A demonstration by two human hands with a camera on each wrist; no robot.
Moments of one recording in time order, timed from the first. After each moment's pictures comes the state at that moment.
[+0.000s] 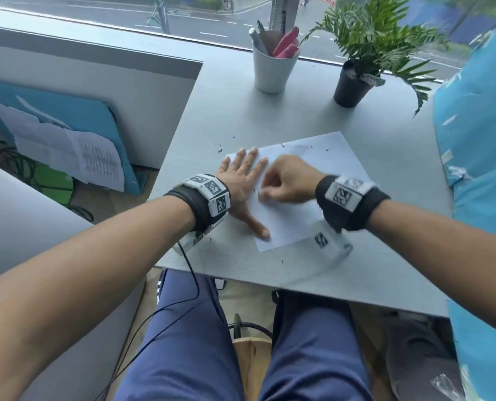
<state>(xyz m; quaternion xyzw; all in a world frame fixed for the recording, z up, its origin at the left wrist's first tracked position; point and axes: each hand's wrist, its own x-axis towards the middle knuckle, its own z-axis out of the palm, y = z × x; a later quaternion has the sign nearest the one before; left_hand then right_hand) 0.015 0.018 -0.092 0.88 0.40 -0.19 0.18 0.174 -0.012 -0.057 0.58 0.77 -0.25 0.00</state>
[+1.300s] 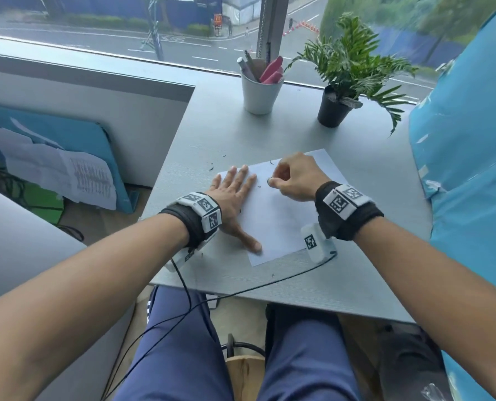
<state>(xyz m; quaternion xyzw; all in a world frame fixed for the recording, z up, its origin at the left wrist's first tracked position) 0.015 0.021 -0.098 0.88 0.39 -0.19 0.18 0.201 -0.004 -0.045 0.71 0.66 -0.21 -0.10</state>
